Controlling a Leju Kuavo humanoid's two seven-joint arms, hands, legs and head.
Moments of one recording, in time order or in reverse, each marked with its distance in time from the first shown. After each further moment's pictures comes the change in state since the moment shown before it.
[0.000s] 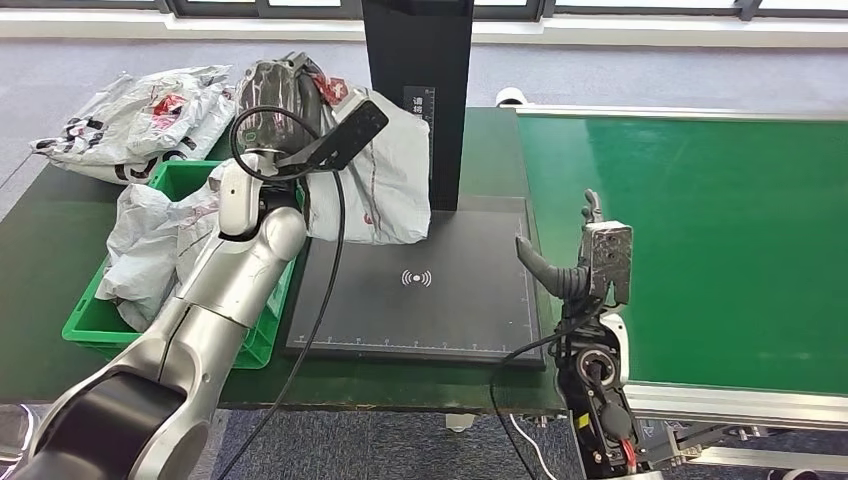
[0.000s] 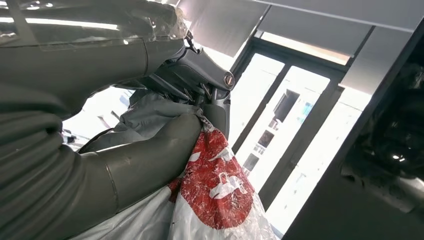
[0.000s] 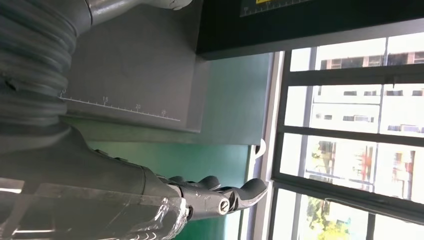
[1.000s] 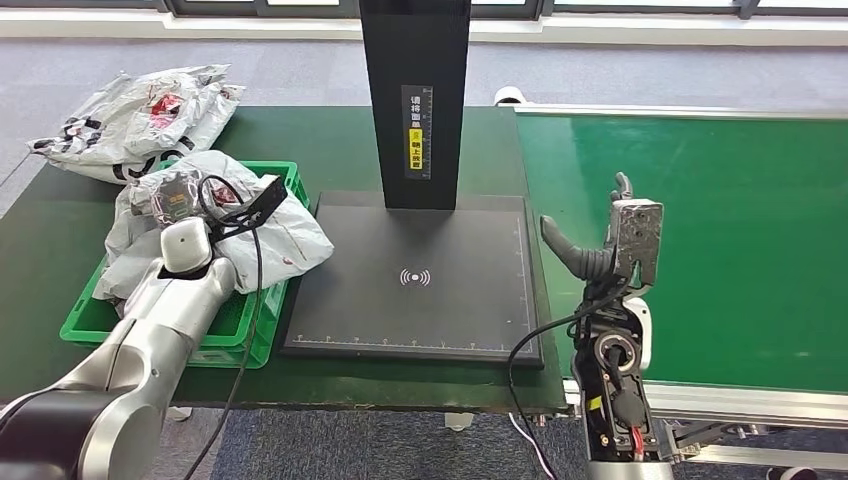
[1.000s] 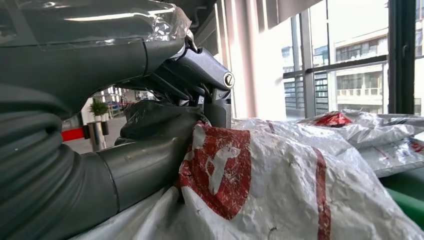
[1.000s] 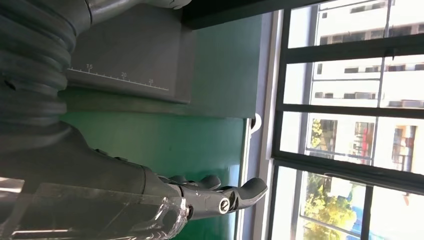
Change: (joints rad) left arm 0.048 0.176 0.284 0.387 -0.494 -0.185 0.387; right arm -0.035 0.047 -0.136 -0.057 0.110 0.040 0.075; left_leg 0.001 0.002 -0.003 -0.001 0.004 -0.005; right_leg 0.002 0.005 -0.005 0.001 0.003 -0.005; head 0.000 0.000
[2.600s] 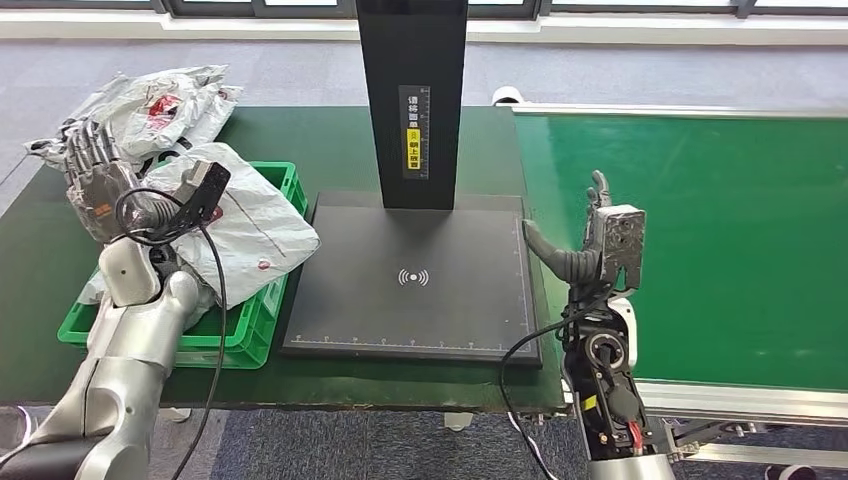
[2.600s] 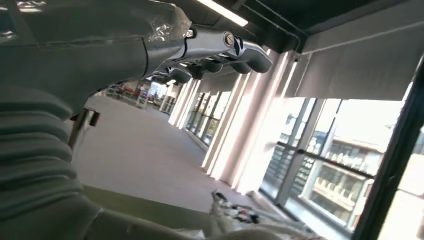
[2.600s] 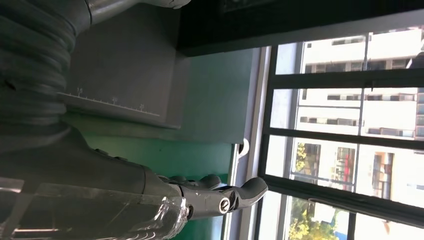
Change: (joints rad) left arm 0.202 0.053 0.157 -0.374 0.094 0.367 -0.214; right arm -0.030 -0.051 0.105 0.099 -0.130 0.001 -0.113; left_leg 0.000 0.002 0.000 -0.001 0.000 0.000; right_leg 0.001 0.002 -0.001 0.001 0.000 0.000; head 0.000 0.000
